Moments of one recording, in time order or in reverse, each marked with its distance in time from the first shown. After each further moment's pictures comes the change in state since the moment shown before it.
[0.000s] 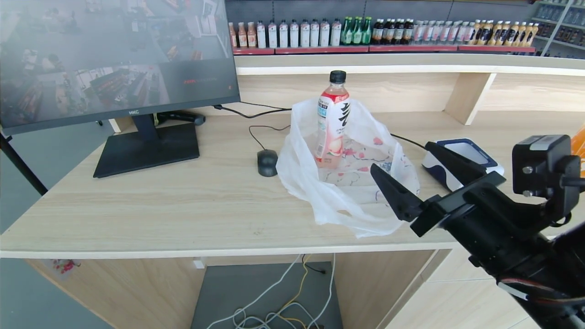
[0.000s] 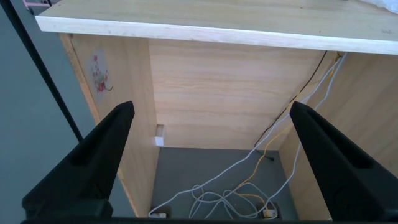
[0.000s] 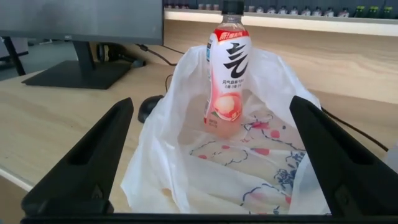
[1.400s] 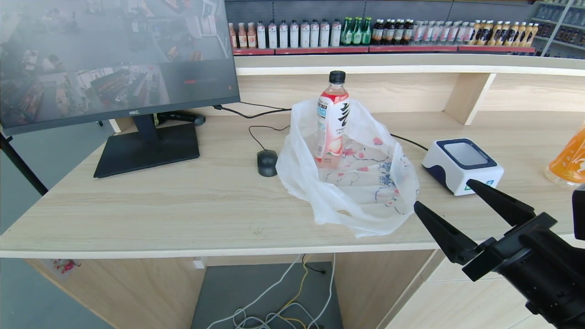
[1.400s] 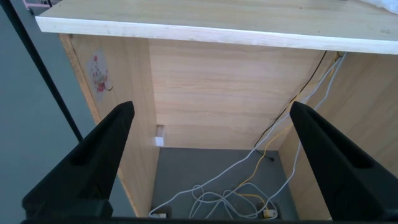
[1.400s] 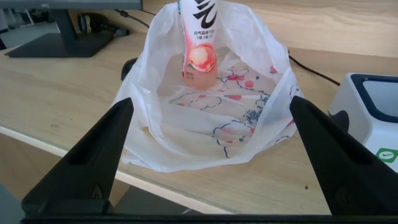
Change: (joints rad) left arm 0.000 0.000 0.000 0.000 0.000 0.000; right arm -0.063 -0.141 0.247 0.001 -0.005 0.066
